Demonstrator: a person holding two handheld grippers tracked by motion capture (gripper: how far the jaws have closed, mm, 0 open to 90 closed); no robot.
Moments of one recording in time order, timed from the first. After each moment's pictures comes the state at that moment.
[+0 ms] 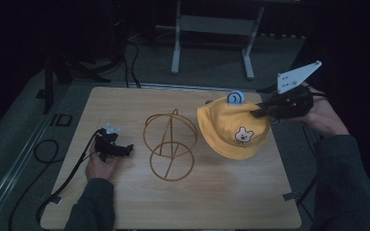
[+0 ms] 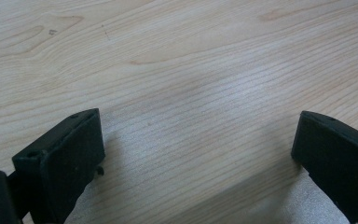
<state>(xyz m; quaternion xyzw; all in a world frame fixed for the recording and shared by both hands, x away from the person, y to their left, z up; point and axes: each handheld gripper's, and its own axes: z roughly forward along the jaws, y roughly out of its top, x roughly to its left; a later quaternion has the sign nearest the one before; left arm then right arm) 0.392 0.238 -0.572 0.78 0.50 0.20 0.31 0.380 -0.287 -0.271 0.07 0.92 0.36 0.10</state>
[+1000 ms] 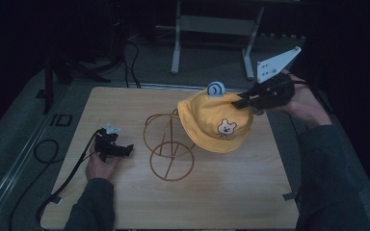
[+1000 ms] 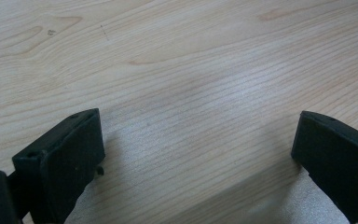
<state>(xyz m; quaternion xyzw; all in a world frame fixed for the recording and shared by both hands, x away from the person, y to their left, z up) 0.392 0.237 -0.572 0.78 0.50 0.20 0.31 0.387 -0.234 -0.248 0.04 0.92 0.37 0.10</state>
